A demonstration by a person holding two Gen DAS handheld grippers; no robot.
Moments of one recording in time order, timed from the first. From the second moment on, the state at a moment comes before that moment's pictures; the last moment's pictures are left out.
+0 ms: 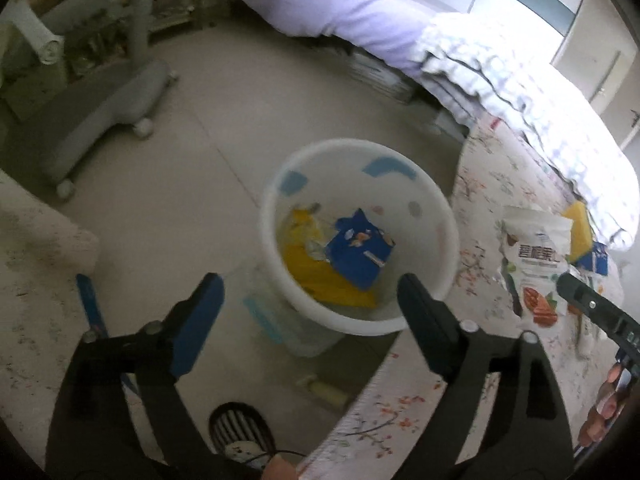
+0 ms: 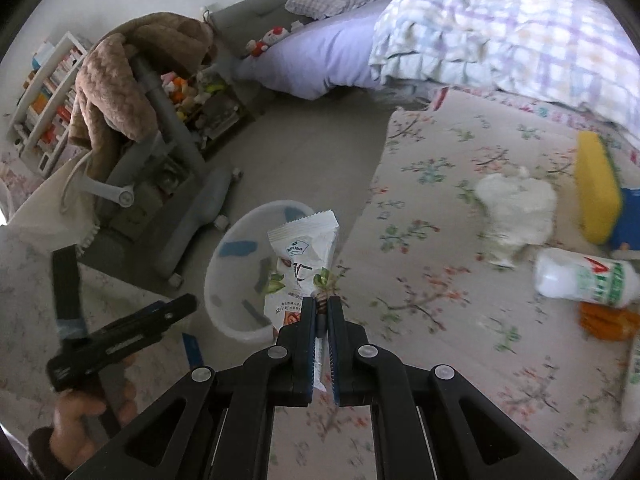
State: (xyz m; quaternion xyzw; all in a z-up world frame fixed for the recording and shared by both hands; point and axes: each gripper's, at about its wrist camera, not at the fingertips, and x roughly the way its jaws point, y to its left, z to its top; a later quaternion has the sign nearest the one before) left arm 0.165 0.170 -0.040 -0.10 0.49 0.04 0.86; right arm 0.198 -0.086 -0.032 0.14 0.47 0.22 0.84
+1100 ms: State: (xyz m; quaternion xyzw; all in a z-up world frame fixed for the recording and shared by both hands) left arm 0.154 0.133 -0.022 -0.07 0.50 0.02 0.86; right arm 0.180 -0.124 -0.008 0.08 0.48 0.15 0.86
